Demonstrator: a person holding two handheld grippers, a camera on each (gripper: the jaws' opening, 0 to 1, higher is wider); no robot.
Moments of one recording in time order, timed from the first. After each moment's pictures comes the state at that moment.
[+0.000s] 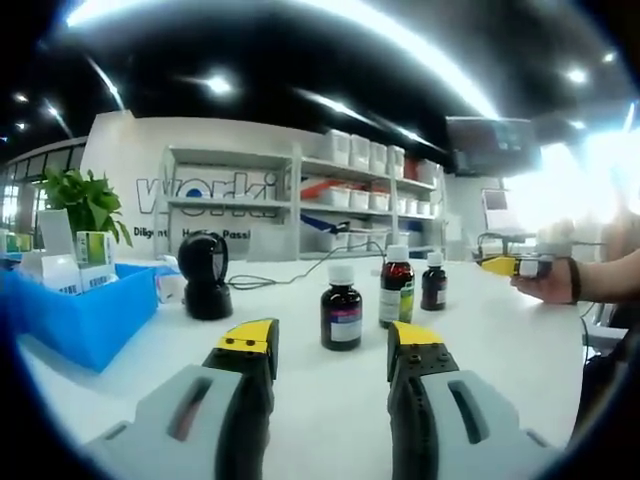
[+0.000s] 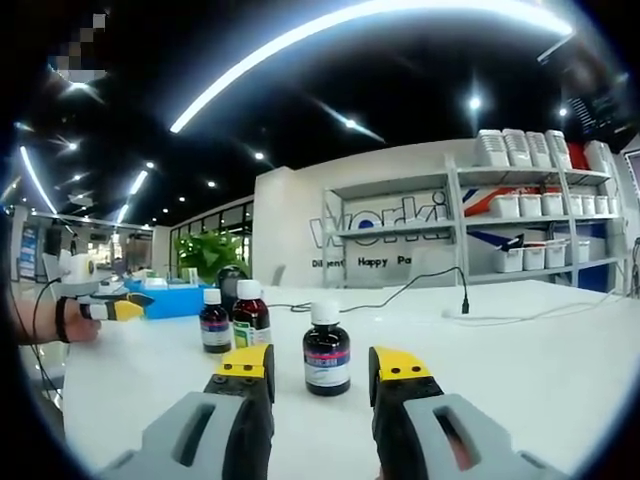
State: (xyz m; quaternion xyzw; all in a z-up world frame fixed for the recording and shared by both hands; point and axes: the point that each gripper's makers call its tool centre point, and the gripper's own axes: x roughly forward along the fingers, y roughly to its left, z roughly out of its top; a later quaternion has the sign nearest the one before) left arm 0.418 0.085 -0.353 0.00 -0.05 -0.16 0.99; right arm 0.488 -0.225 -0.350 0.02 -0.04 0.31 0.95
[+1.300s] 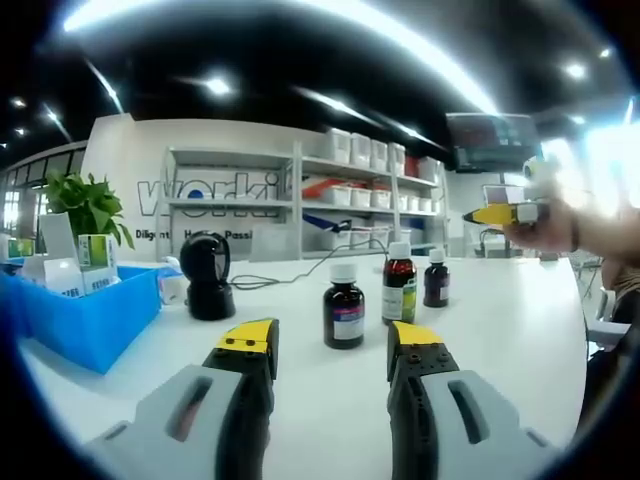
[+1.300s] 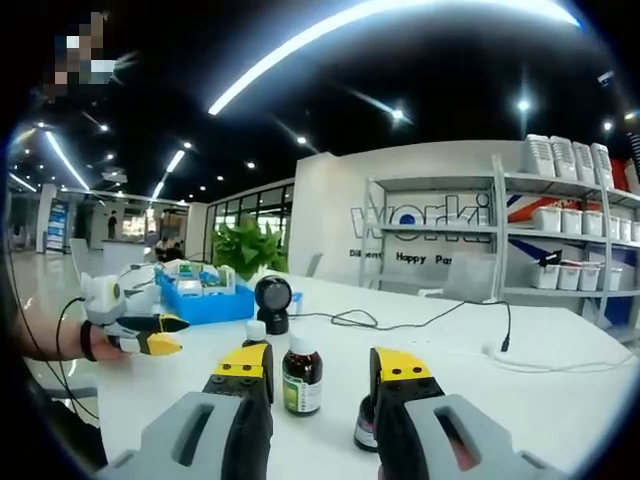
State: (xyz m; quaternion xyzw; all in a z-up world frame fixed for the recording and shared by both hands) left arm 0.417 0.083 -0.353 0.01 -0.05 -0.15 0.99; right arm 0.481 -0.154 -0.278 -0.04 -0.02 0.39 0.92
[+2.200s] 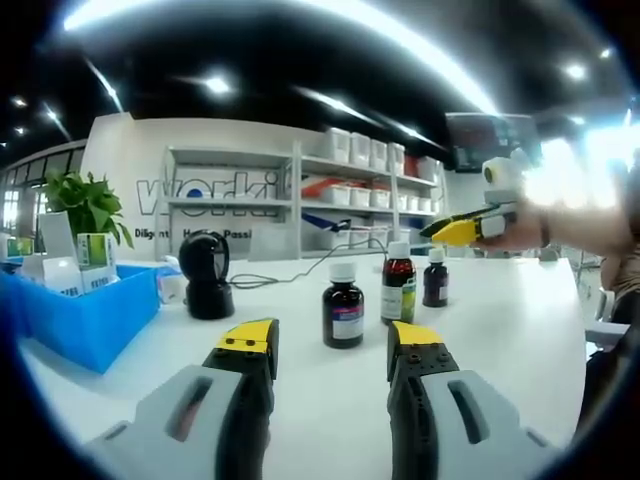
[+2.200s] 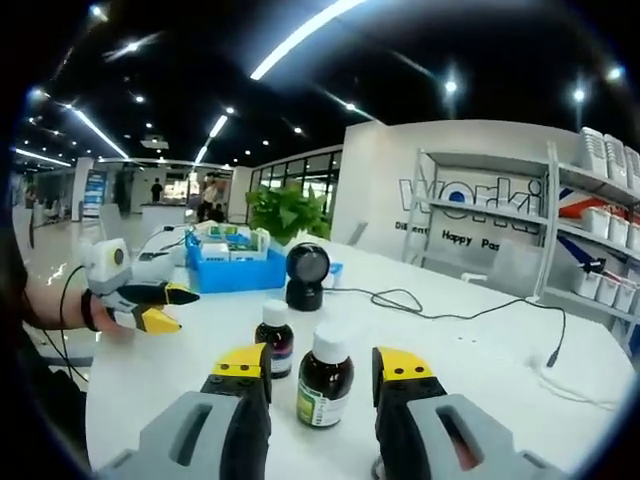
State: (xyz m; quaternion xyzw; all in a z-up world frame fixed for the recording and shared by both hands) left arm 0.415 0.079 -0.353 0.01 -0.04 -0.15 0.99; right arm 0.512 -0.090 -0.310 -0.12 0.04 0.48 0.87
